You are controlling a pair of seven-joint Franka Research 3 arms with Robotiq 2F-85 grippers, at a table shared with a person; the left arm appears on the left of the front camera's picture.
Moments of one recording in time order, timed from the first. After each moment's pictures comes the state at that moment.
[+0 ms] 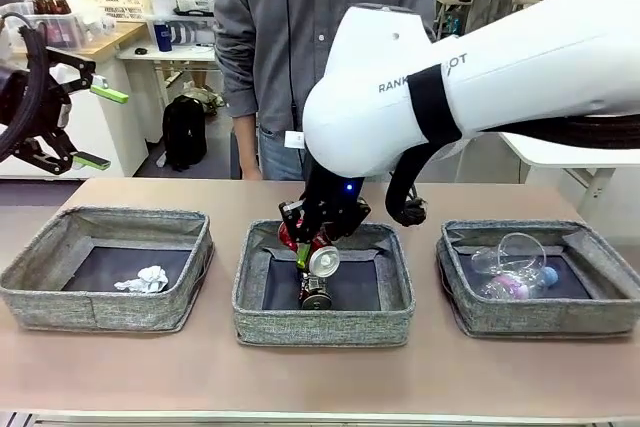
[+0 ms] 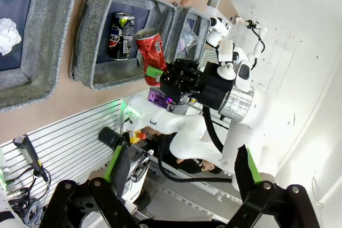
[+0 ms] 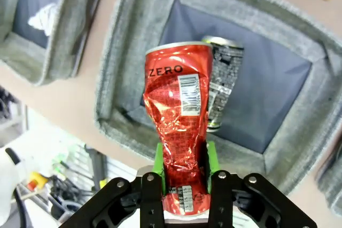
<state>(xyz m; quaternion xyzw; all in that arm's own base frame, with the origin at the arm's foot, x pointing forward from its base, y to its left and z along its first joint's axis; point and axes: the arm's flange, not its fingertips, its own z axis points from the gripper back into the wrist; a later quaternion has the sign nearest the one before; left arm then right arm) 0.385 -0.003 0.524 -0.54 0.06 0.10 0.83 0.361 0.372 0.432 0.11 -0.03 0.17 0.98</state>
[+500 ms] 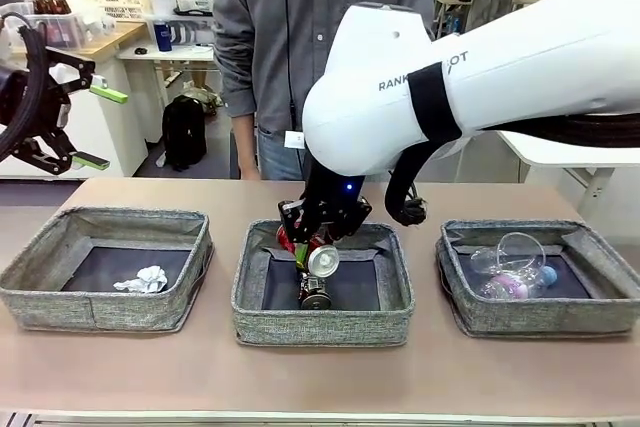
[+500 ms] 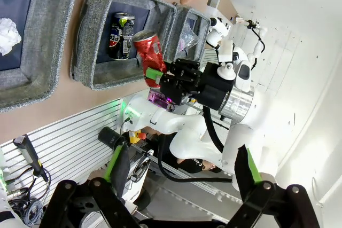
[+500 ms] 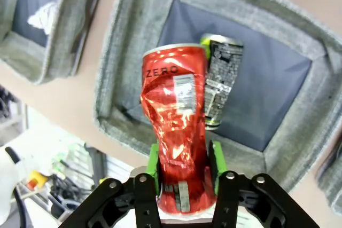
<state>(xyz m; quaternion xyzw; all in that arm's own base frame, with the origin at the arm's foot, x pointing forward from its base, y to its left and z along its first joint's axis) 0.385 -0.003 0.524 -0.54 0.06 0.10 0.83 0.360 0.371 0.432 0.10 -0.03 0.17 0.98</state>
